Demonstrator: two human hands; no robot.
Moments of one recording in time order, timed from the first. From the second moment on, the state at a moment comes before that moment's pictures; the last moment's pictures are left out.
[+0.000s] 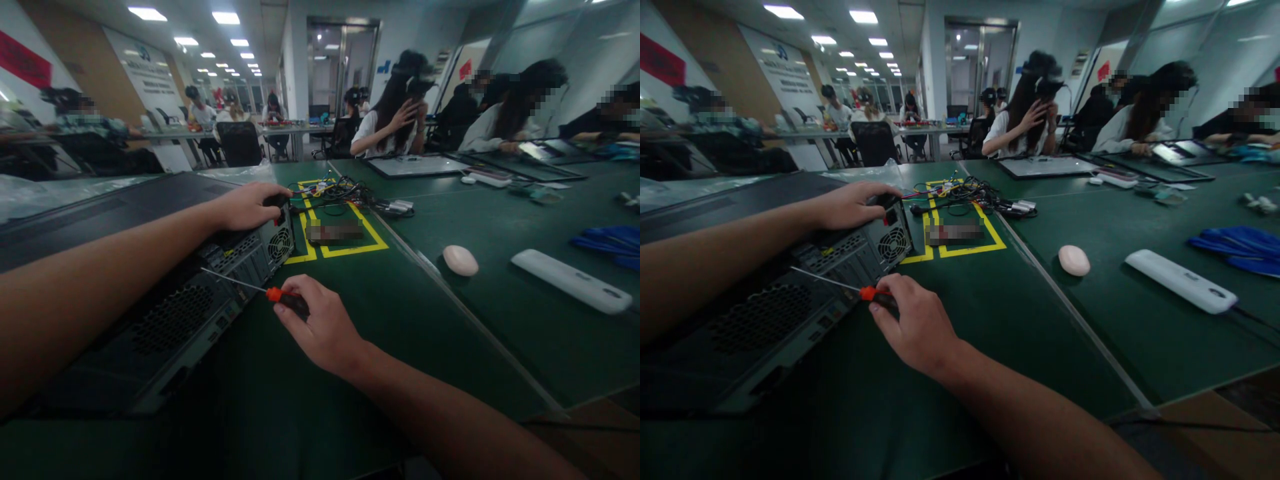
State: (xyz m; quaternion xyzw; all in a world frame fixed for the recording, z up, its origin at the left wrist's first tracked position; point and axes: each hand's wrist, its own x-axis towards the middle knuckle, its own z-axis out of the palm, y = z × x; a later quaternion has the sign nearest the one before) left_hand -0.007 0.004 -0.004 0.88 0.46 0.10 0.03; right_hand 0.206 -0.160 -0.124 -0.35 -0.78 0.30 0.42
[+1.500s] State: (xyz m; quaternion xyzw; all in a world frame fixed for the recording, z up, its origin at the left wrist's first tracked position) left_hand -0.005 0.000 -0.001 0.88 0.47 0.10 0.03; right_hand 0.207 -0.161 -0.121 -0.36 -0.79 0.28 0.40
